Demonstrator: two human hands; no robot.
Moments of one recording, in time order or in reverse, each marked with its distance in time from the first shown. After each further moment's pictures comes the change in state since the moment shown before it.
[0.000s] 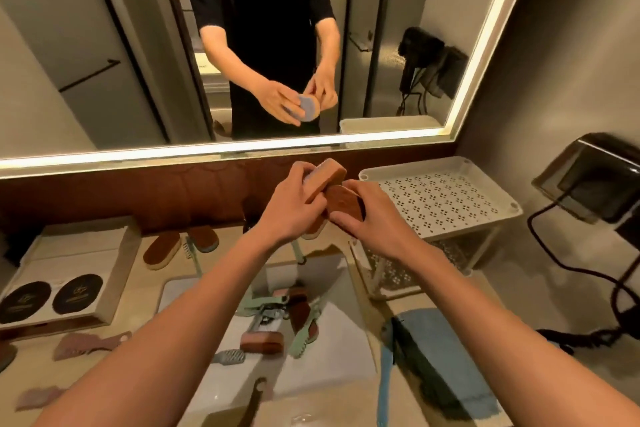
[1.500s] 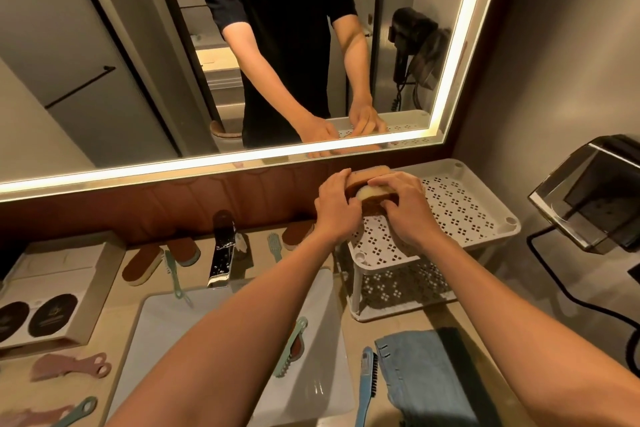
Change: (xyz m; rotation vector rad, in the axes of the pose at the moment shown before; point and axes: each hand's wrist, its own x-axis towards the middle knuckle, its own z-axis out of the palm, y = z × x) left_hand 0.101 0.011 0.172 0.110 0.088 -0.177; right_hand 0.057 0.151 -0.053 0.050 0.141 0.143
